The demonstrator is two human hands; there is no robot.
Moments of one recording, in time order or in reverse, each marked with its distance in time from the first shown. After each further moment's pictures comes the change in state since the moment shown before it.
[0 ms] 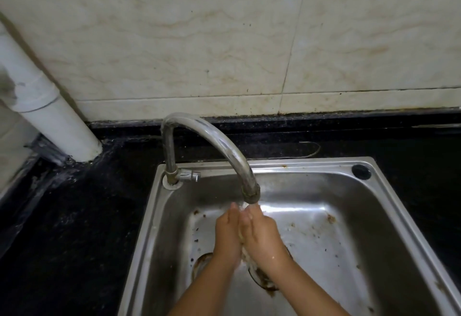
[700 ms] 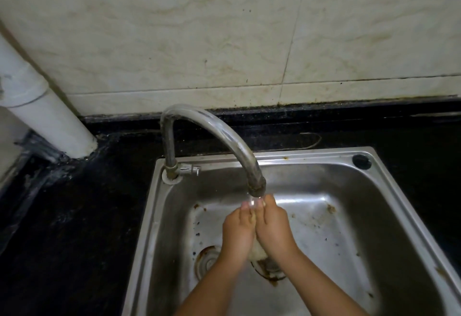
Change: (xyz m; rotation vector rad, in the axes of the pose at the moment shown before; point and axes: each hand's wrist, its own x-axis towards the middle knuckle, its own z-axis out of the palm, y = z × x) left_hand -0.003 -0.009 0.000 0.247 -0.045 0.079; right_hand 0.005 0.005 -0.002 -0.006 0.112 0.132
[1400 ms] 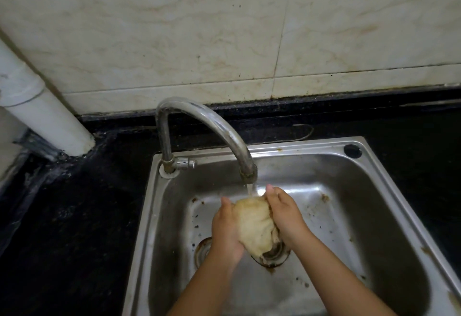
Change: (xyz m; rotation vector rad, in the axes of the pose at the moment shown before) left_hand -0.009 0.002 -0.008 -0.498 0.012 -0.293; right_hand -0.002 0.013 -0.018 0.542 -0.022 0.302
